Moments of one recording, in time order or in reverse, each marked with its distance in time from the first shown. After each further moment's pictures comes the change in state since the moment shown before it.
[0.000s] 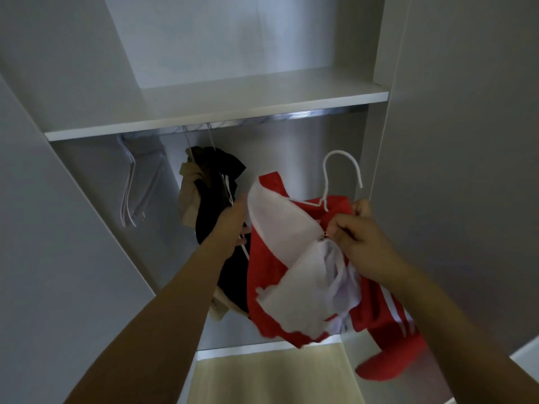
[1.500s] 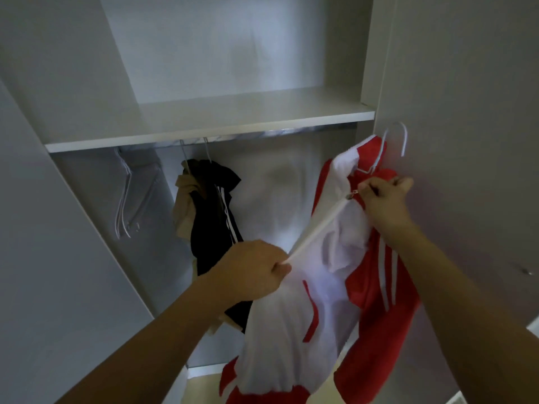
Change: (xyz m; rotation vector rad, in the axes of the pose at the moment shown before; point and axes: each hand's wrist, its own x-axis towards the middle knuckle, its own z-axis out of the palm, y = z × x) left_hand -0.089 -0.010 0.006 1.352 -0.255 0.969; right_hand 0.052 0.003 -0.053 0.000 0.426 0.256
